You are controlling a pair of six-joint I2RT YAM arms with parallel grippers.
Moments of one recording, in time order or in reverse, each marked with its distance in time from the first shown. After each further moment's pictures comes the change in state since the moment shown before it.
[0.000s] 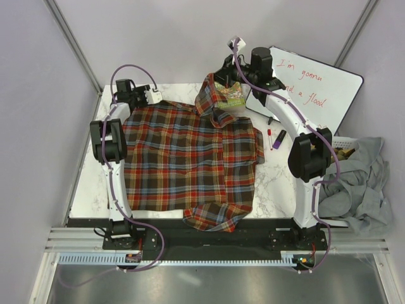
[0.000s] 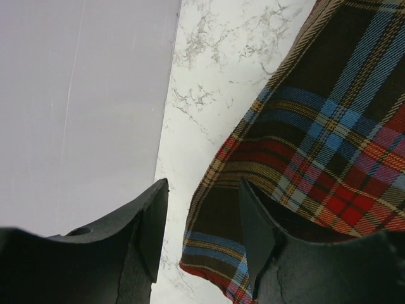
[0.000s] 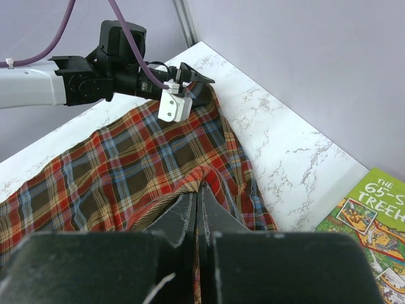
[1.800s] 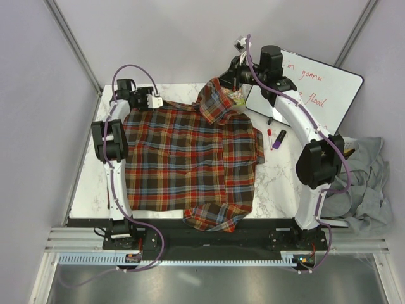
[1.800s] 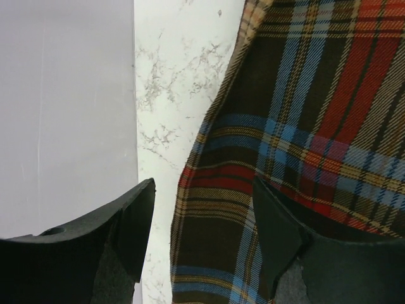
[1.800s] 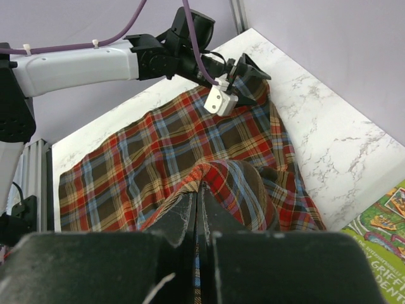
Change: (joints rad) left arm 0.002 0.073 0.154 -0.256 0.141 0.208; right arm -0.031 -0.122 -0.071 -0.090 -0.167 0.034
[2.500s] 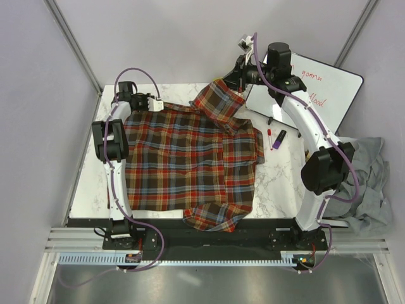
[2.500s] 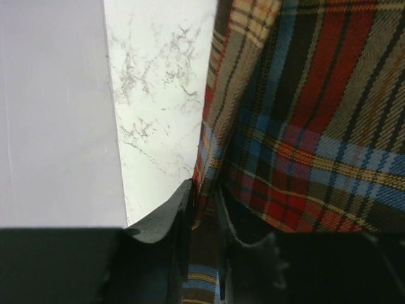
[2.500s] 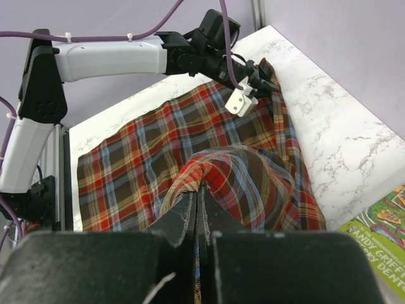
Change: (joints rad) left arm -0.002 0.000 -0.037 0.010 -0.048 0.053; right arm -0.010 -0.090 -0.003 -0.122 -0.068 -0.055
